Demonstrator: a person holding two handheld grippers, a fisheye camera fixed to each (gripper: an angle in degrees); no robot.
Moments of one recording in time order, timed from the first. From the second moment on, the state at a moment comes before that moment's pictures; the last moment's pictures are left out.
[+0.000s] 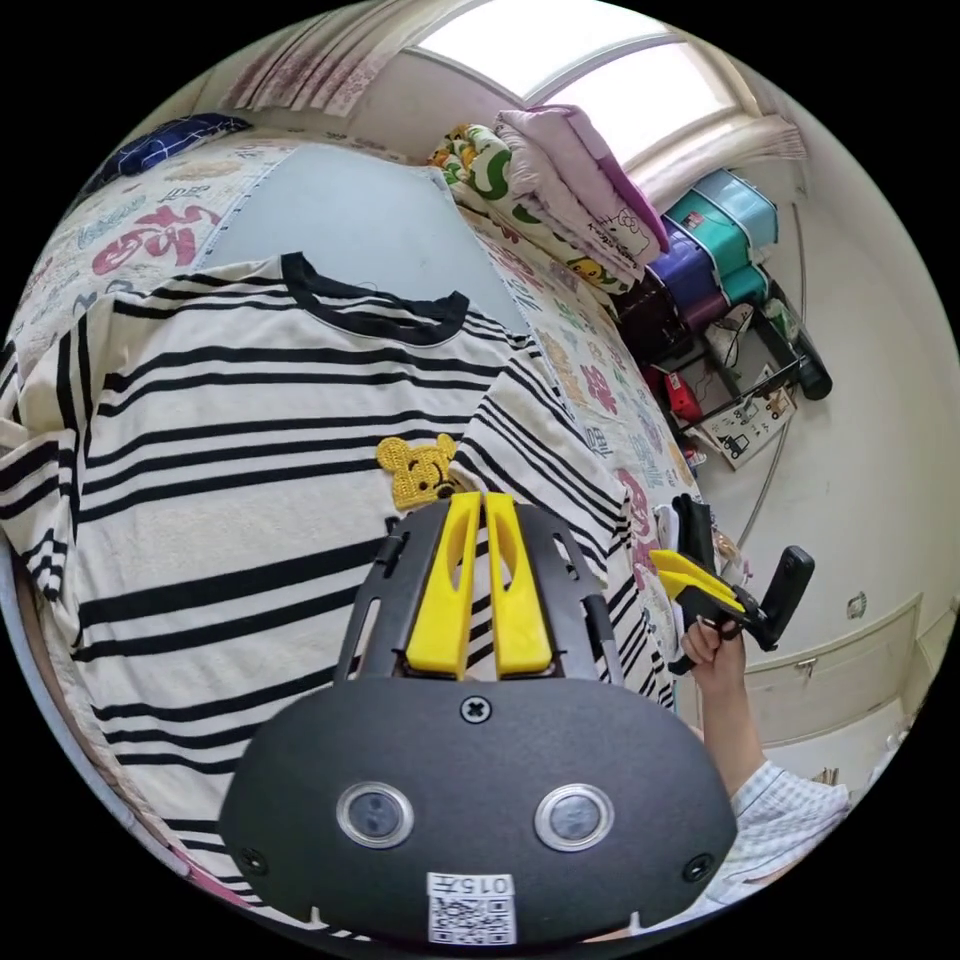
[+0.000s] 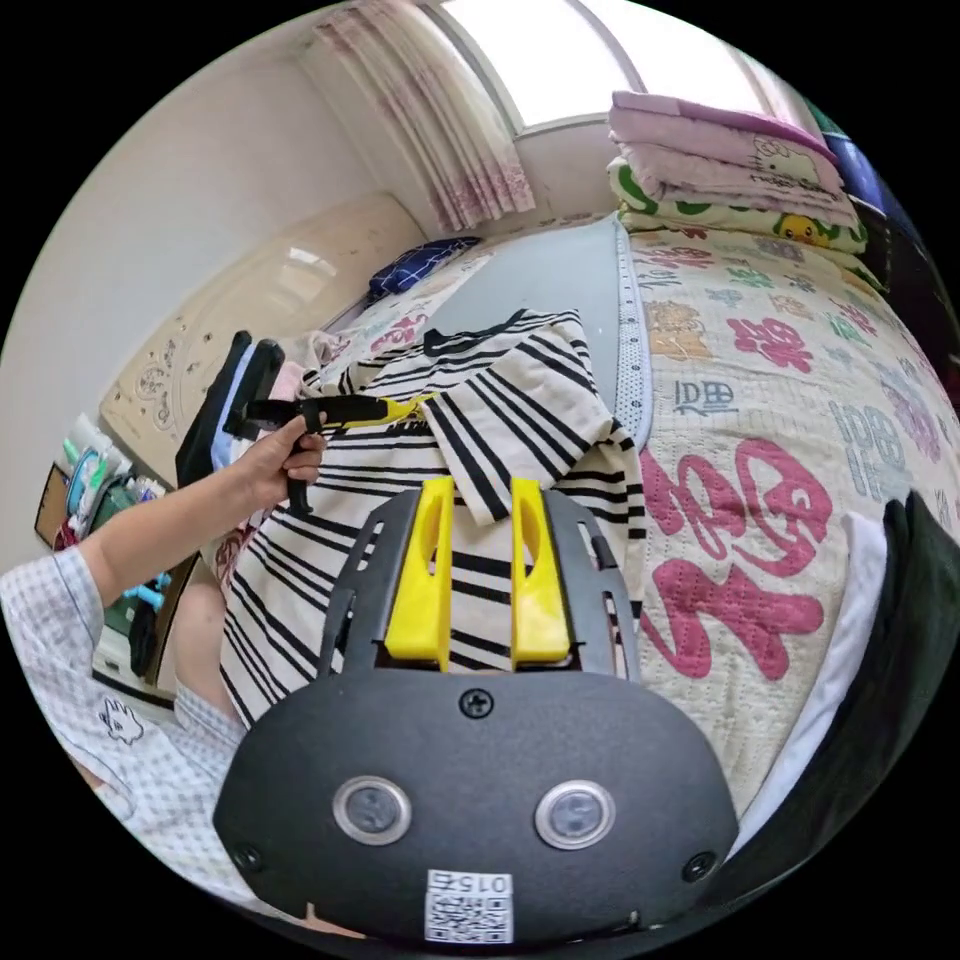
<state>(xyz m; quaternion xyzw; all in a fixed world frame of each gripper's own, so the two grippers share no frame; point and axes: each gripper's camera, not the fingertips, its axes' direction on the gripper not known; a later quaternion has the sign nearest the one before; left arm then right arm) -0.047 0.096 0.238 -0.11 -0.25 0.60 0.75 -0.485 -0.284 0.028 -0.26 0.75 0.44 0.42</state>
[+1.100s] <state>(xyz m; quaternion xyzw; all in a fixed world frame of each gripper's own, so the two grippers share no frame) -0.088 0.150 0.058 0.08 -0.39 0.68 0.62 -0.489 -0.134 -0.052 -0.24 0.75 0.50 0.36</state>
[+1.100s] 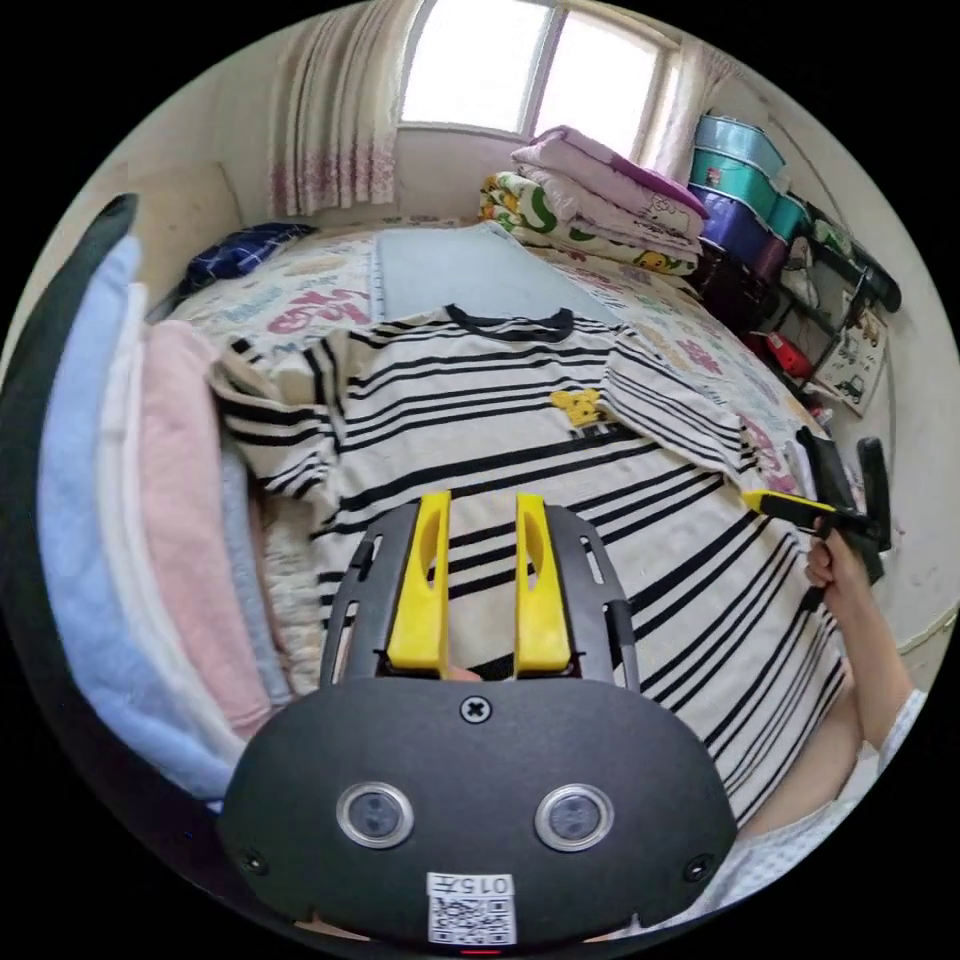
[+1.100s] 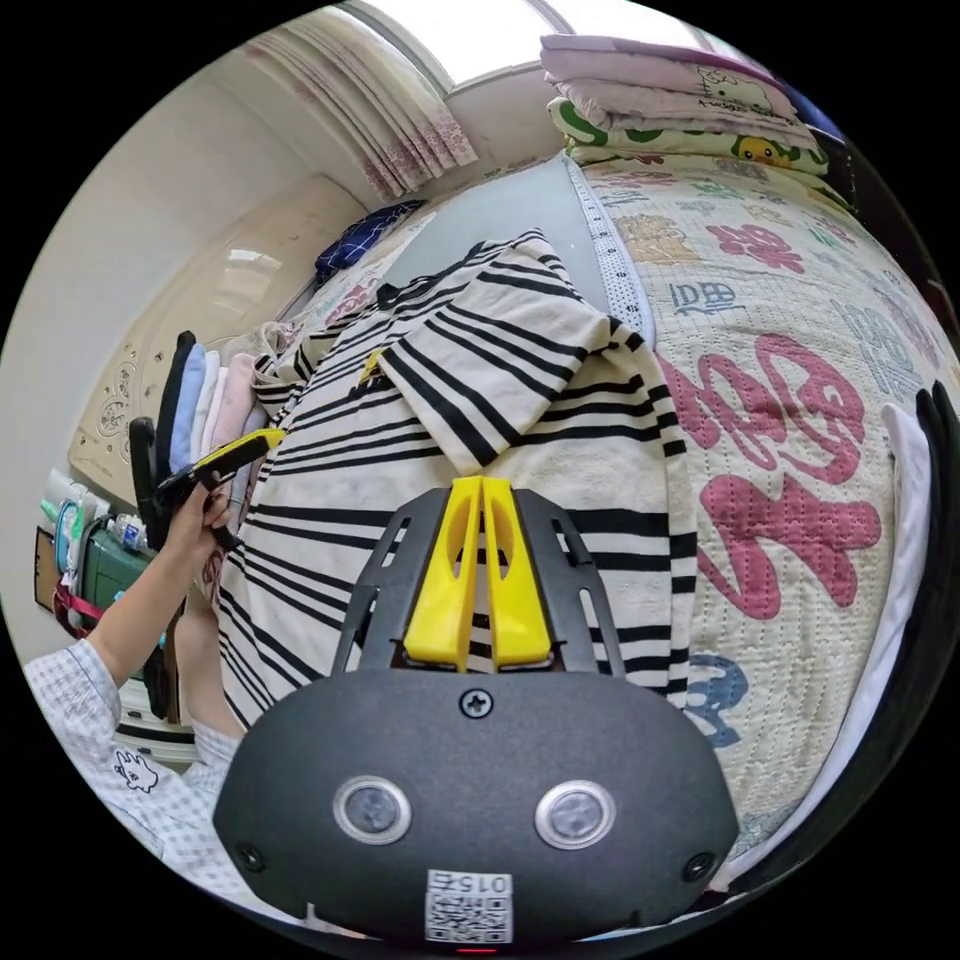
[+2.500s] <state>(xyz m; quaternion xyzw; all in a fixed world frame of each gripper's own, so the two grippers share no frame) -0.074 0.233 0.060 -0.05 -0.36 0.77 0.53 -0.417 -0.158 -0.086 -0.21 0.73 0.44 0.47</state>
